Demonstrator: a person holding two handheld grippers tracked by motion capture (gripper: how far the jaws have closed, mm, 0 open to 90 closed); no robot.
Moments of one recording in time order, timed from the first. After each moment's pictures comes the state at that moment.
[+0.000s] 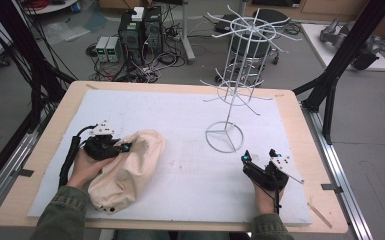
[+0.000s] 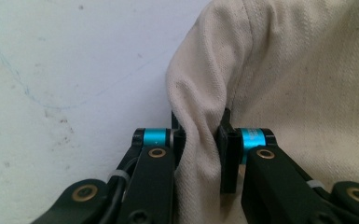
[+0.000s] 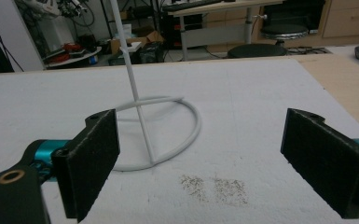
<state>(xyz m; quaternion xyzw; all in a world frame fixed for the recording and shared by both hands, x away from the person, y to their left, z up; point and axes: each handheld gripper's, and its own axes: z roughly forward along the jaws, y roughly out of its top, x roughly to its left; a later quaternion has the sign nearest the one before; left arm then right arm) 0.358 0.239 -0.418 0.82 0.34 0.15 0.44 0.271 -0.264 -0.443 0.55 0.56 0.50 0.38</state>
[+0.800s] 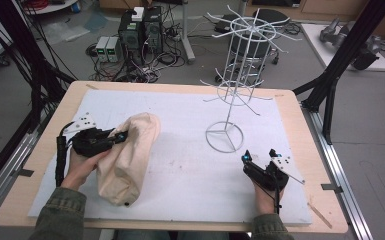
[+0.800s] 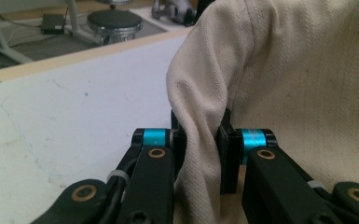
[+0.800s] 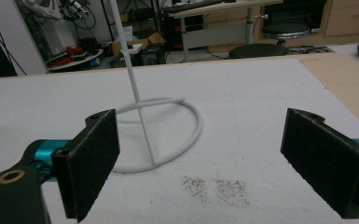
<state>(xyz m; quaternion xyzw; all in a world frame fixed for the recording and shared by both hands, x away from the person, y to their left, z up) 0.338 0.251 -0.376 0.73 0.33 0.16 0.57 0.271 -0.264 -0.443 0.55 0.56 0.50 0.37</state>
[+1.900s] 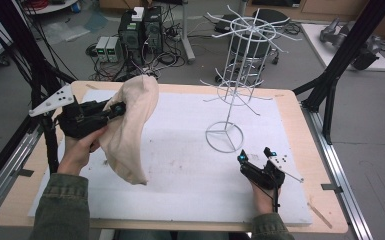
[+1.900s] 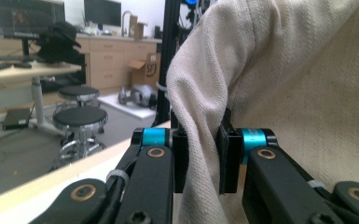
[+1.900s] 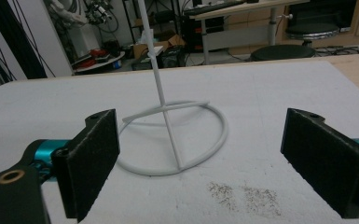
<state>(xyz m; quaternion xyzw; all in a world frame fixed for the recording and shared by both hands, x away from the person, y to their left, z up) 0.323 0.228 -0.269 0.65 0.23 0.17 0.70 0.274 -0.259 -0.442 0.53 0.57 0.53 0.34</state>
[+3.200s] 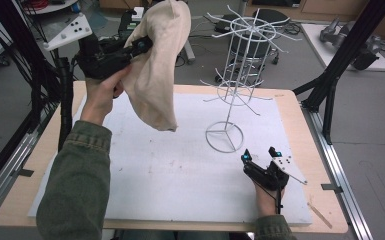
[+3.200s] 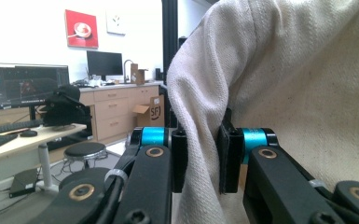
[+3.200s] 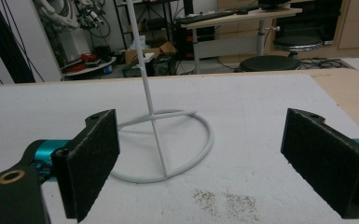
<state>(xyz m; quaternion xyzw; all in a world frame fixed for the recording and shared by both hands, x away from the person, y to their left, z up) 0.378 0.162 -0.164 0.62 0.18 0.23 0.73 0.268 -0.265 -0.436 0.52 0.56 0.52 0.37</state>
